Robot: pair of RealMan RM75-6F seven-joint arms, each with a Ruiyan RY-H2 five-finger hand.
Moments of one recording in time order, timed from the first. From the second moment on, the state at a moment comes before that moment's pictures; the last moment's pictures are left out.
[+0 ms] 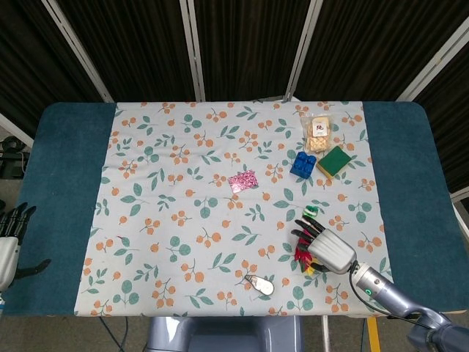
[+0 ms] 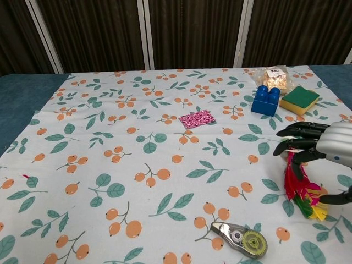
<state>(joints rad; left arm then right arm) -0.07 -1.09 -0.04 -1.69 1.41 1.43 0.09 0.51 -1.48 -0.12 -1.04 -1.93 1.26 0.17</state>
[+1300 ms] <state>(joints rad) -0.08 -1.09 -0.04 -1.70 1.40 1.42 0.08 0.53 -1.56 -0.14 -1.00 -1.86 1.27 0.13</state>
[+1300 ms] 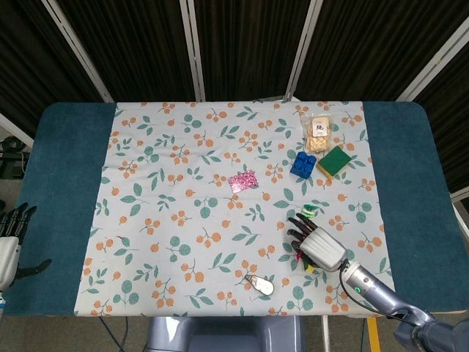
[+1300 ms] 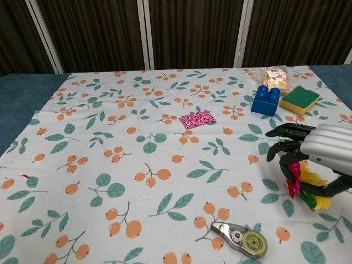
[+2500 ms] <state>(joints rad) -0.08 -1.10 -0.04 -1.69 1.40 1.42 0.09 0.58 -1.43 -0.06 -1.30 -1.77 1.26 0.06</state>
